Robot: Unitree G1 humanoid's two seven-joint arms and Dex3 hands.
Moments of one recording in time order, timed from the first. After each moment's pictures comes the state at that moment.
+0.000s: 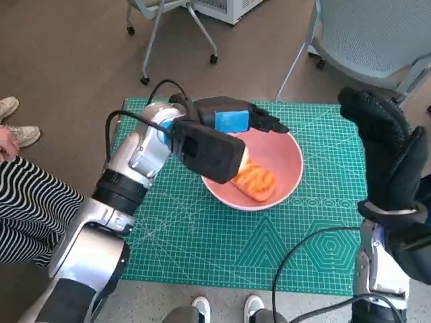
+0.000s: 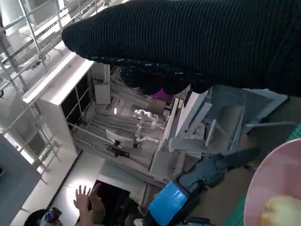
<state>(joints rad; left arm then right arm) -1.12 0.28 -0.38 0.78 0.38 -0.37 -0.62 -0.35 -0.20 -0.20 -0.07 0.19 -0.30 0.22</state>
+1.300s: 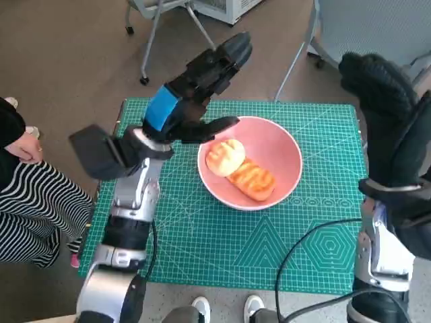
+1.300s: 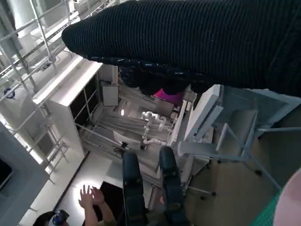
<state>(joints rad) -0.75 0.10 0.06 0.38 -0.32 -0.31 -0.56 -0.50 -0.21 -0.18 -0.07 0.18 -0.20 0.18</state>
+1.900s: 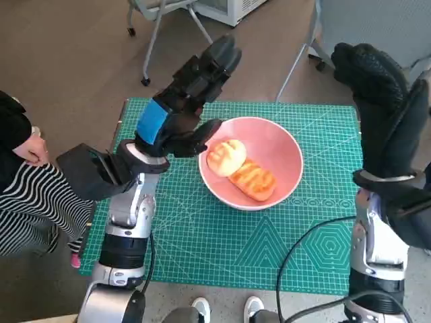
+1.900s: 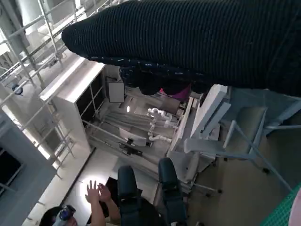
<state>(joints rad) -0.67 0.09 0.06 0.26 -0.32 -0.26 -0.49 -0.54 -0.21 -0.16 0.01 0.17 -0.24 0.18</state>
